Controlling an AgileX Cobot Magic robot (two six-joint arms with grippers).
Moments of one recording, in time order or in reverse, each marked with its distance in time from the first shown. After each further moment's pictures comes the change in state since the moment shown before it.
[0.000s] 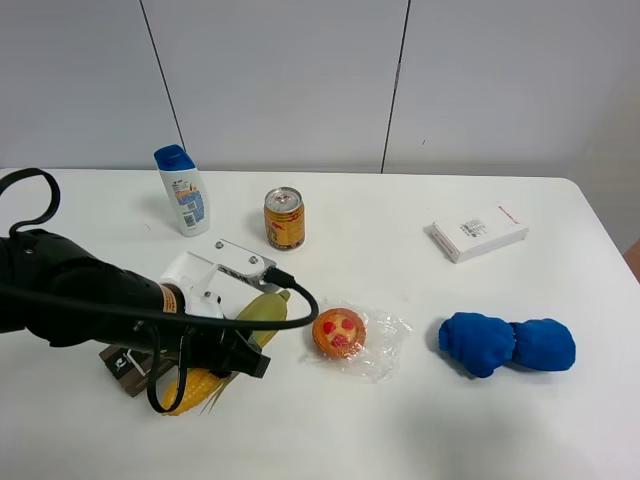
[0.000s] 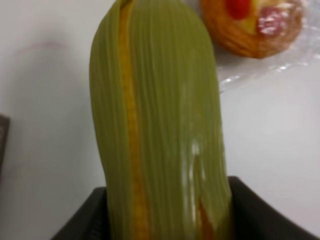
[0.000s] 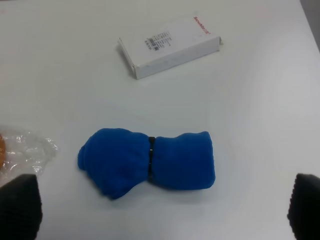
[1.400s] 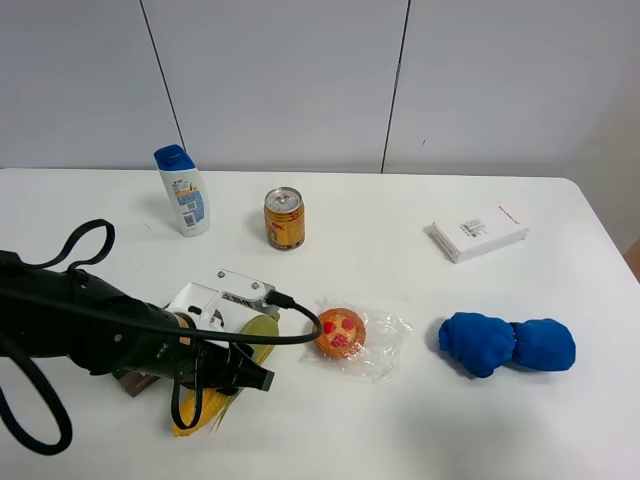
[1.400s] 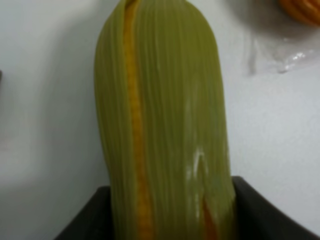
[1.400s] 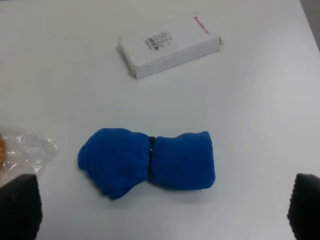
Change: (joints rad) left arm -0.007 0.154 0.068 -0.048 -0.166 -0.091; right arm 0.000 0.000 0.000 0.000 0.000 0.000
